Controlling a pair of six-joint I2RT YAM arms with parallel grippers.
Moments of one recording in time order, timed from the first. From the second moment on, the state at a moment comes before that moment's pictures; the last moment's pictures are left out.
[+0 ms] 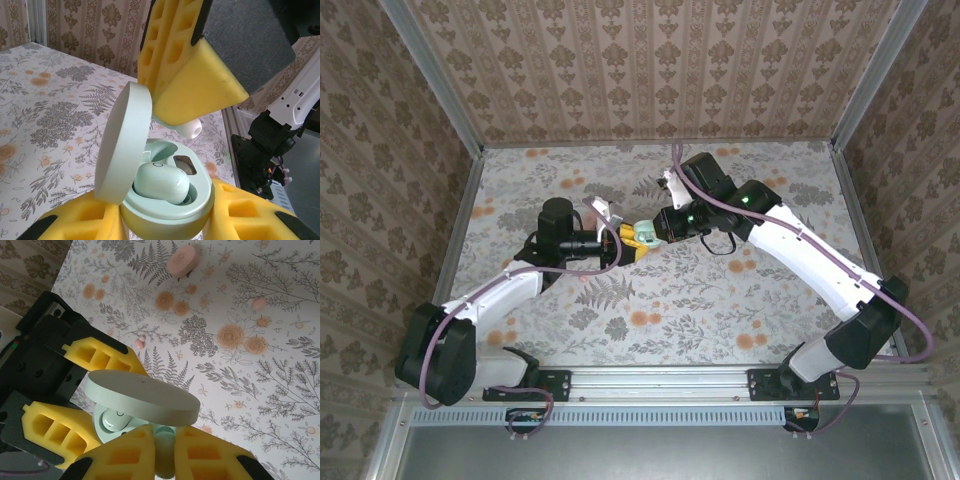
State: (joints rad) left arm -0.51 1.28 0.71 0.29 1.02 -0.05; right arm 0.67 1.51 1.56 -0.93 -0.24 0.38
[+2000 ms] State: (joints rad) left arm -0.51 1.32 0.71 0.31 1.03 -0.07; right arm 0.74 1.56 1.55 -0.91 -0.09 0.23
